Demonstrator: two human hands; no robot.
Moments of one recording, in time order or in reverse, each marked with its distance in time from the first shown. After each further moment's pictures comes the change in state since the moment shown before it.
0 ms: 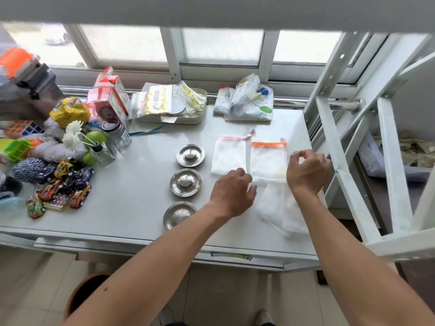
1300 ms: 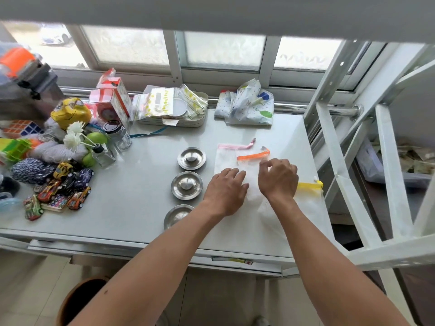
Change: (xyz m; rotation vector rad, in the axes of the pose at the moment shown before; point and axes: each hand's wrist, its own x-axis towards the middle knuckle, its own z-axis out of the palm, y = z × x) left_hand 0.012 -0.029 0.008 0.116 -0.012 0.031; right_hand -0.039 -0.038 0.021 -0.122 -0.272 -0.156
